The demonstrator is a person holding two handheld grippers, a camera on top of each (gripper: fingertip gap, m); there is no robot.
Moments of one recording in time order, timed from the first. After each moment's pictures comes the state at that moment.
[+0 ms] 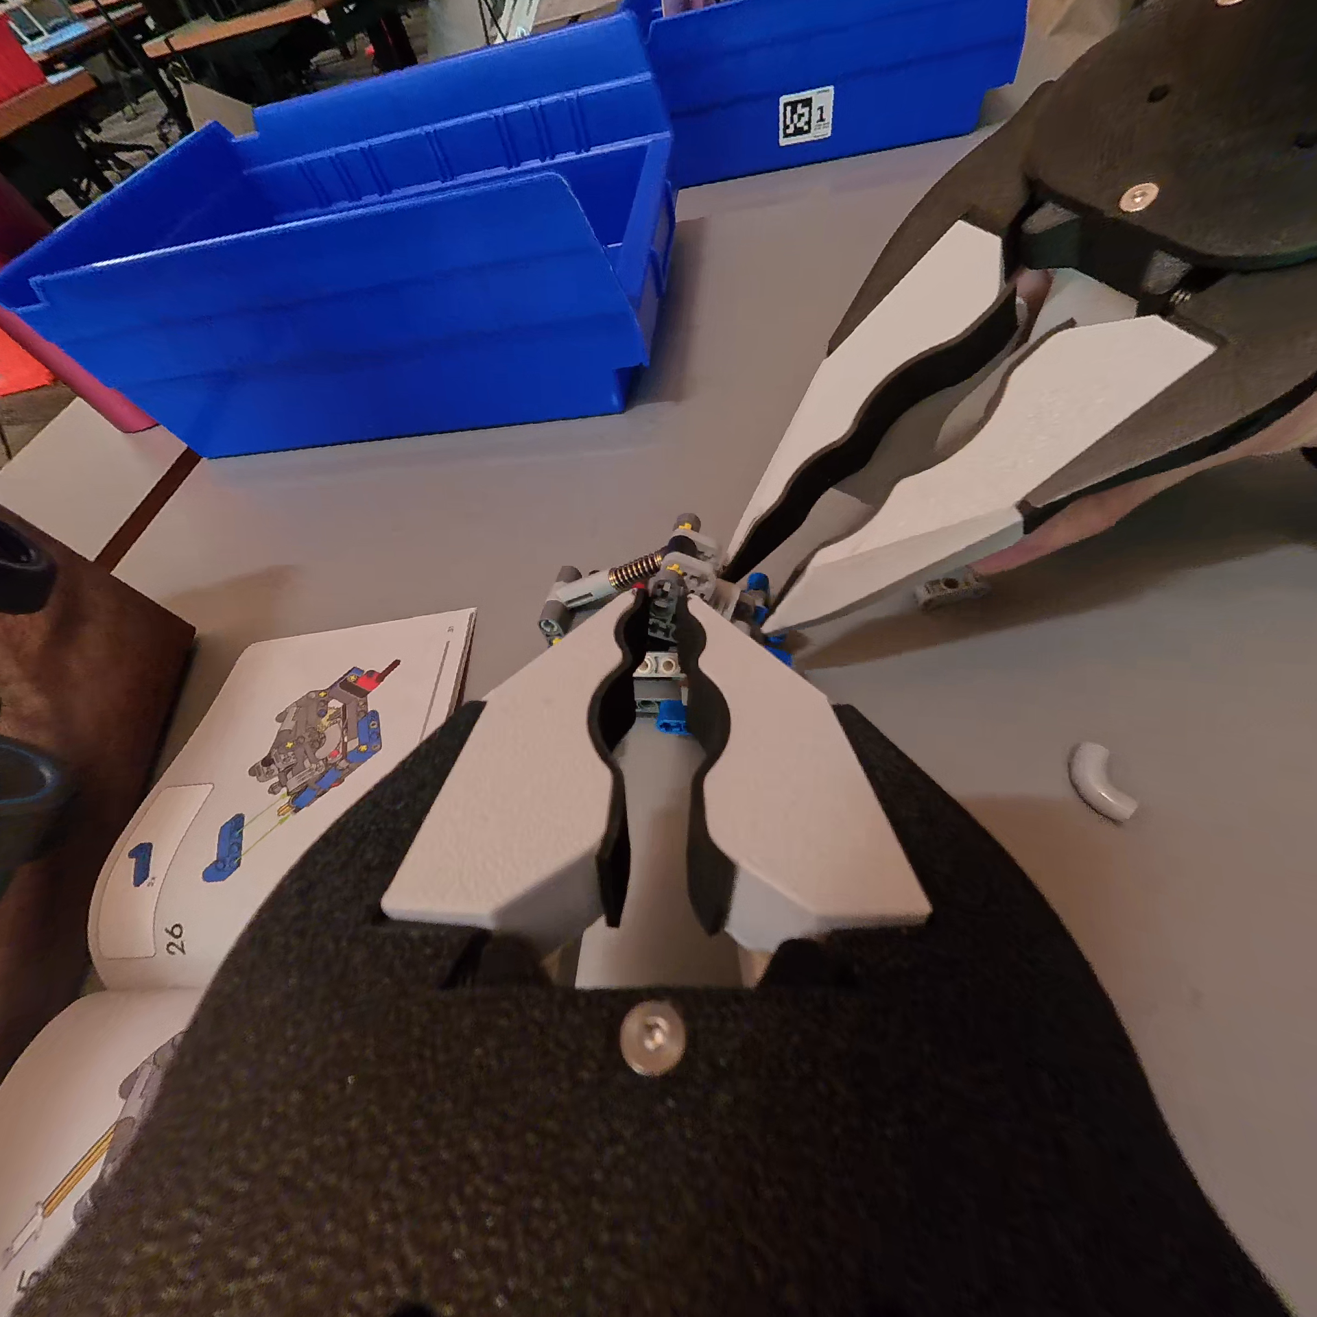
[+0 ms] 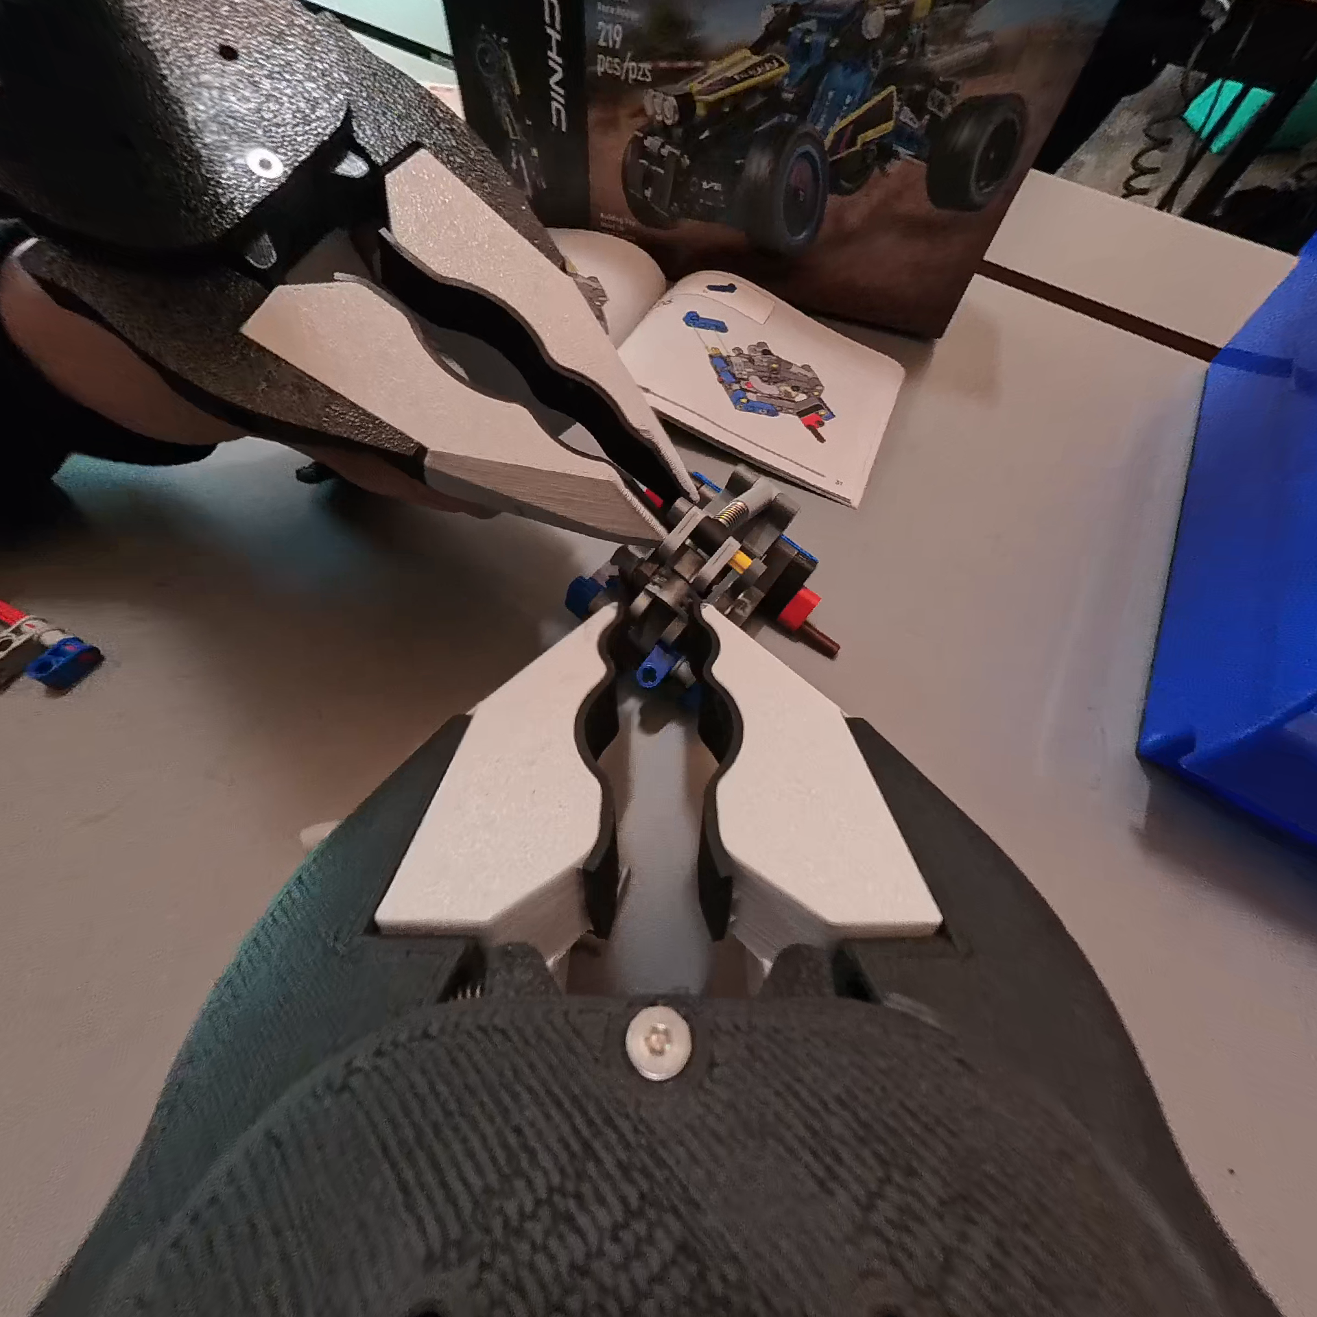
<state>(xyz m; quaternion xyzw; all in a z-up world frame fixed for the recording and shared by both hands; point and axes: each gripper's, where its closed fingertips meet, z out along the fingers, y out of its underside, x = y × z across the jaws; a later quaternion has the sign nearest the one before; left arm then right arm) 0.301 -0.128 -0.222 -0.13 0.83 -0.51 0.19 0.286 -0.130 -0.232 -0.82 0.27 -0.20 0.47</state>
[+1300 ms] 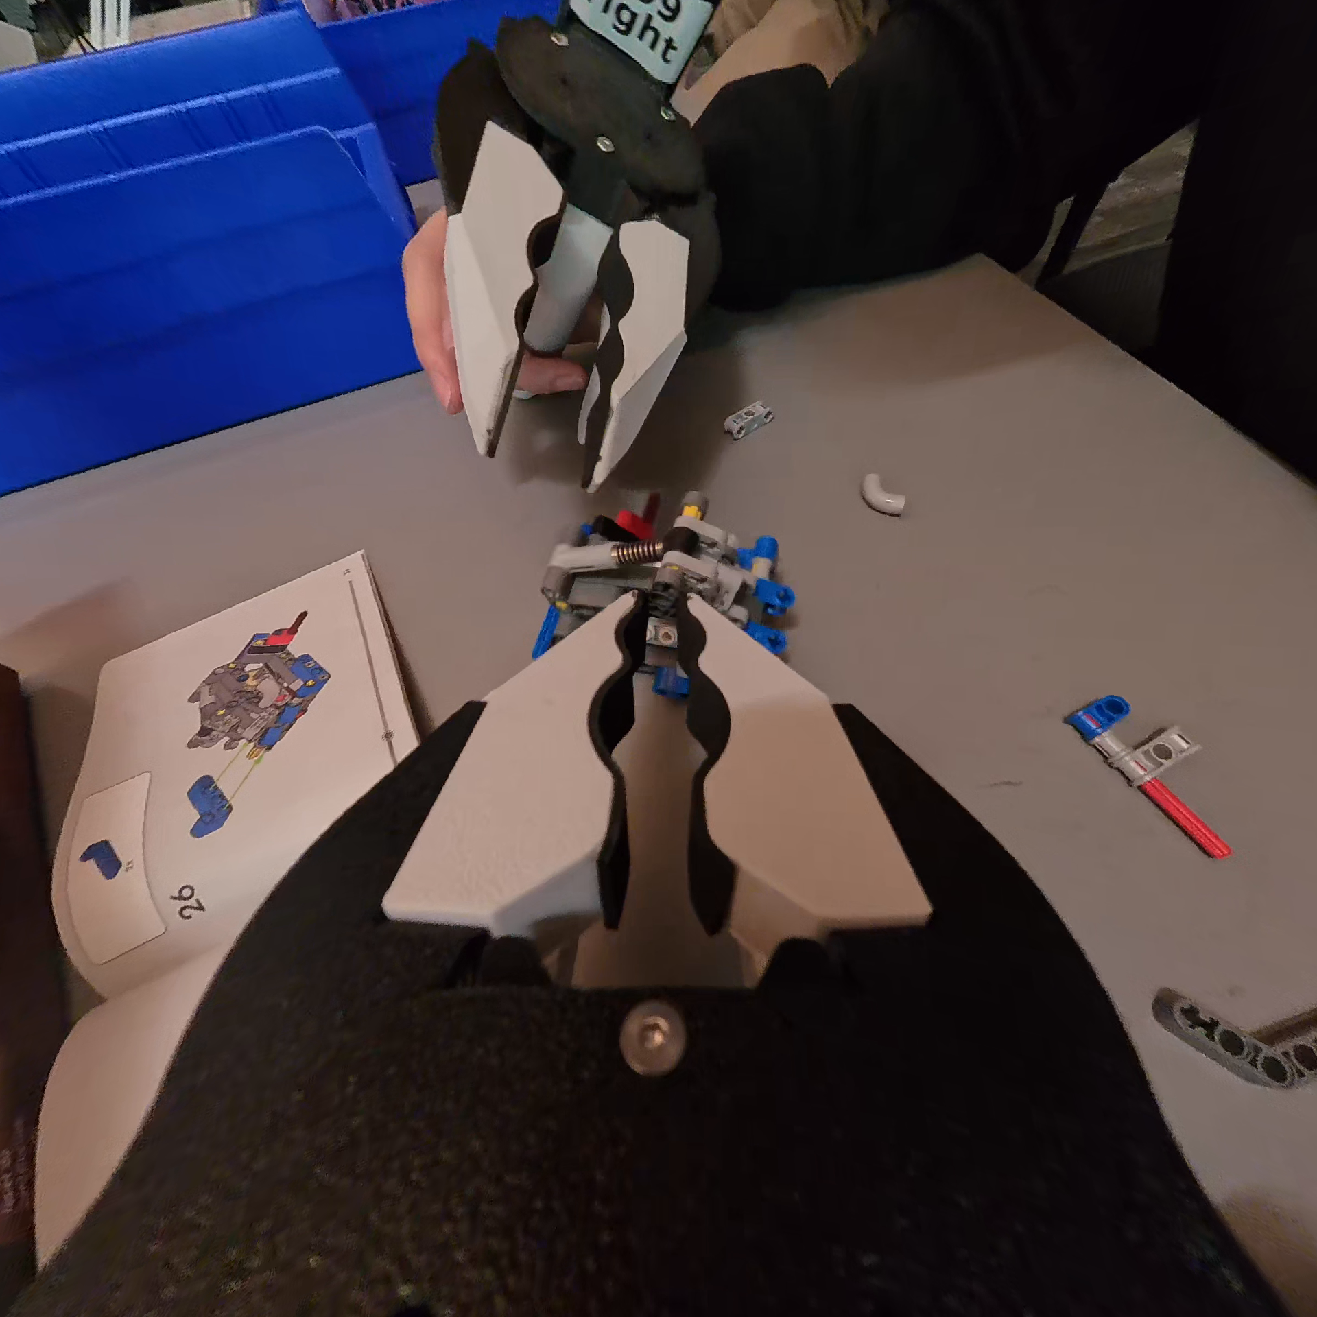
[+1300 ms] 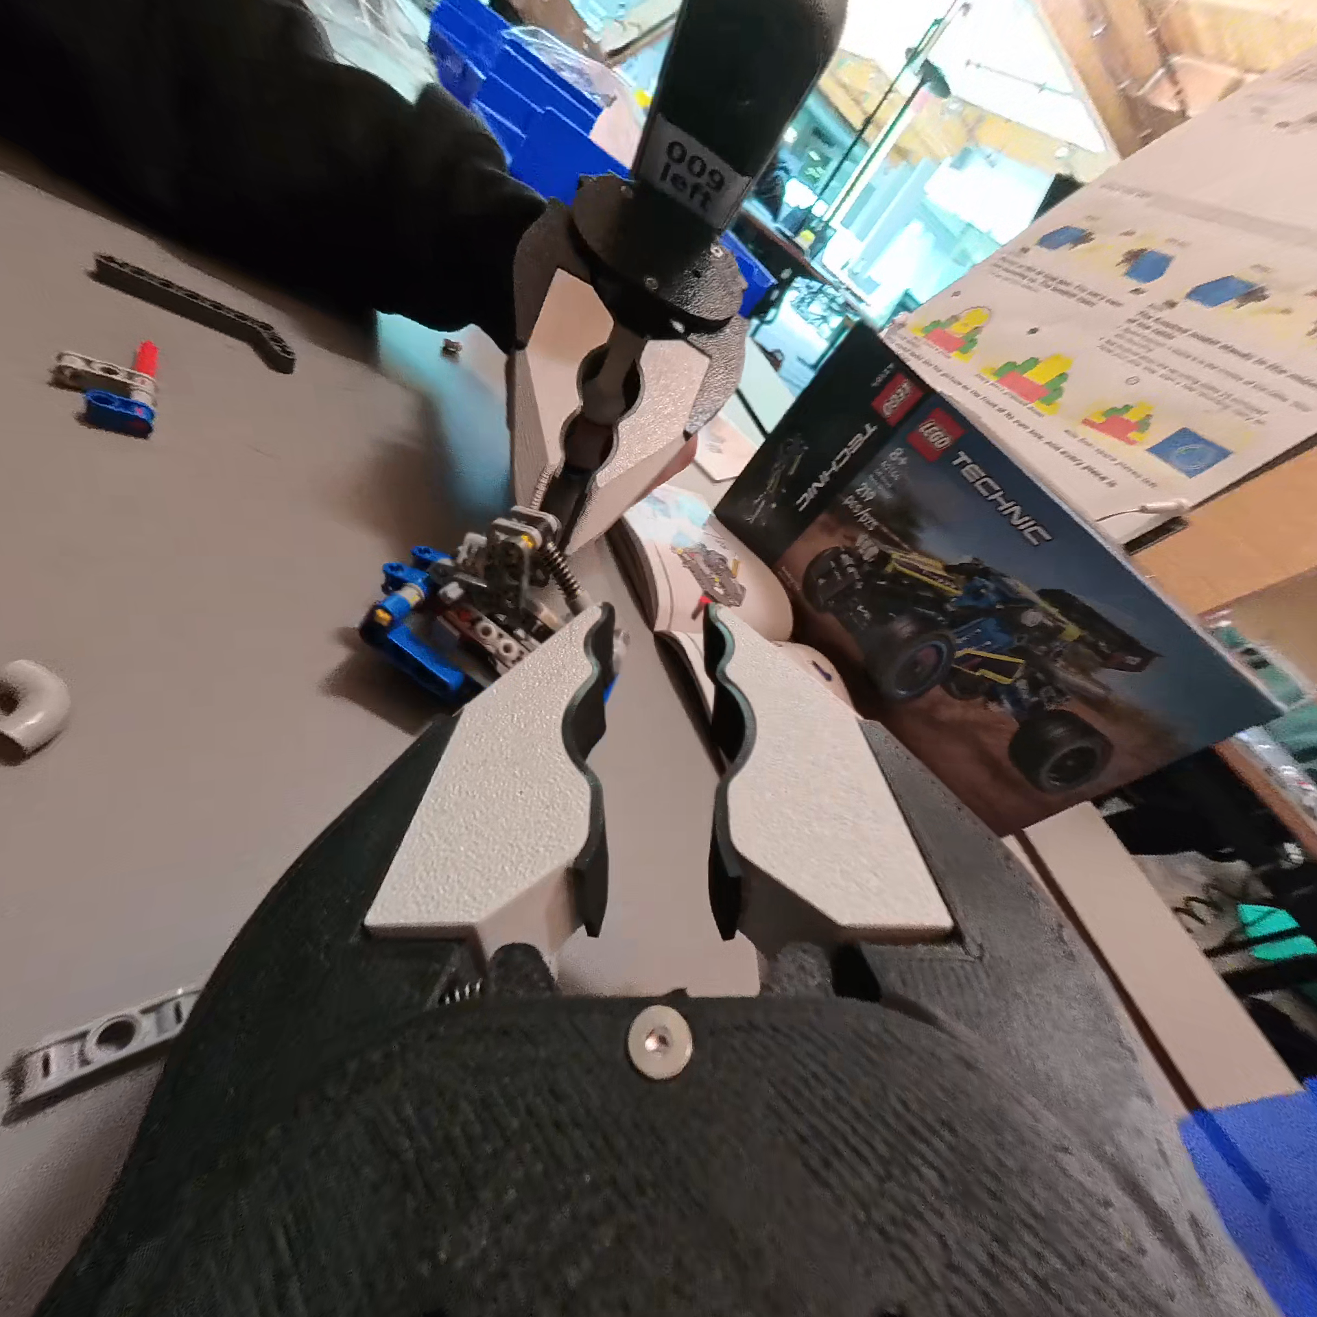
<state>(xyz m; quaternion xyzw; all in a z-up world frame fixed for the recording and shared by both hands) 0.268 -0.061 -0.224 0.04 0.85 -0.53 0.03 0.297 -0.081 -0.199 -0.75 -0.18 -0.21 0.61</state>
